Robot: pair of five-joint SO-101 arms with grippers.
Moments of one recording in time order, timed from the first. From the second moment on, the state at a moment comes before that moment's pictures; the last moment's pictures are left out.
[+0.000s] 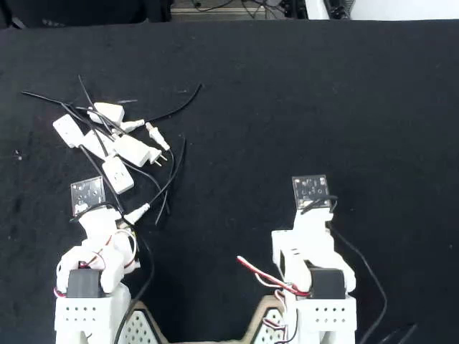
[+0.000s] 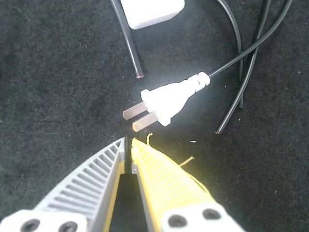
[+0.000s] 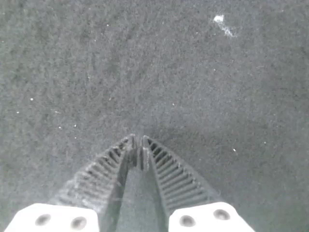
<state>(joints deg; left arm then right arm) -4.9 -104.0 96.0 73.2 12.1 0.5 -103.2 96.6 74.5 3.8</state>
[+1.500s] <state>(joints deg) -18.4 -104.1 88.4 65.6 -6.3 0.5 -103.2 96.6 74.5 3.8</state>
